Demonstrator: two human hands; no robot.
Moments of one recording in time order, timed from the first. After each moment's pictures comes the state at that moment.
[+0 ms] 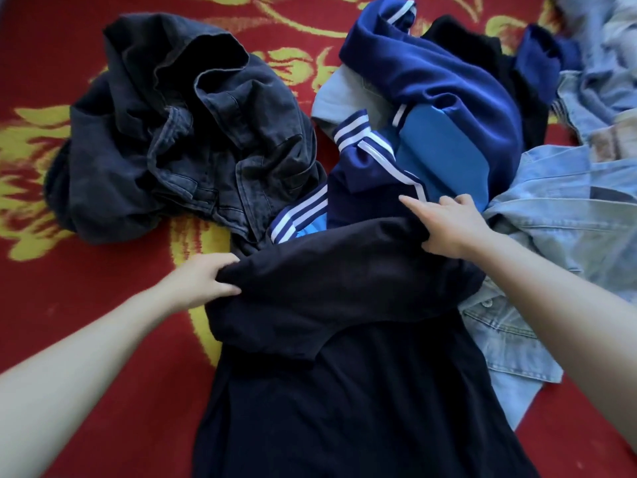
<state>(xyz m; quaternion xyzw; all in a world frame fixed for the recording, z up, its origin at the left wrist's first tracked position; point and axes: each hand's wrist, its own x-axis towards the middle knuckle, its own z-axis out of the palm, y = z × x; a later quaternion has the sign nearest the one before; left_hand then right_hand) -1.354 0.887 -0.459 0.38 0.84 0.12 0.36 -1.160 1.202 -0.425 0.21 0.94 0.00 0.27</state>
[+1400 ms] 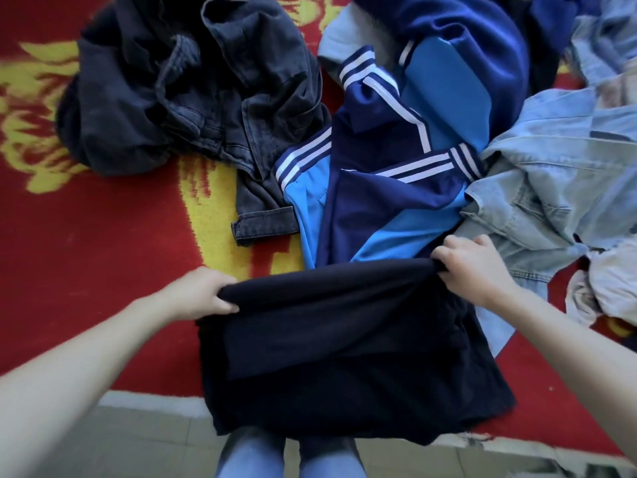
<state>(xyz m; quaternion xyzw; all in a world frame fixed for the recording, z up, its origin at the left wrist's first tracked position) -1.275 0.811 -0.464 0.40 0.79 -0.04 0.47 -1.021 1.132 -0.455 0.19 0.97 -0.04 0.14</state>
